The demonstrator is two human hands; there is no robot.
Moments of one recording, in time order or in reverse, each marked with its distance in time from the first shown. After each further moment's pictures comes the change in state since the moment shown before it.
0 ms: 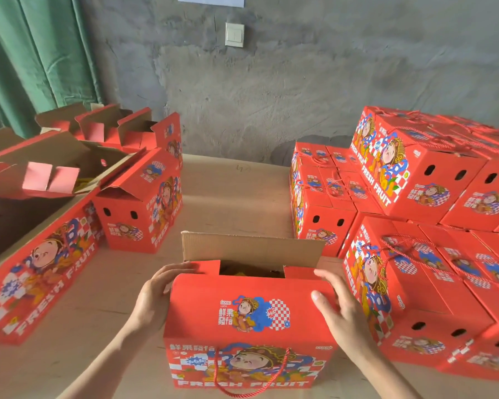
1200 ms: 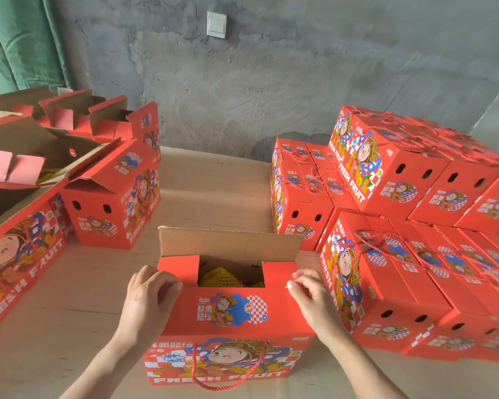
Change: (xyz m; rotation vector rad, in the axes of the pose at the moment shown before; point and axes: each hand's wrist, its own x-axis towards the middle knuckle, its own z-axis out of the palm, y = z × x) left_hand -0.021 0.010 0.021 0.503 0.108 0.256; right_hand 0.013 -0.001 0.009 -0.048 -0.034 0.197
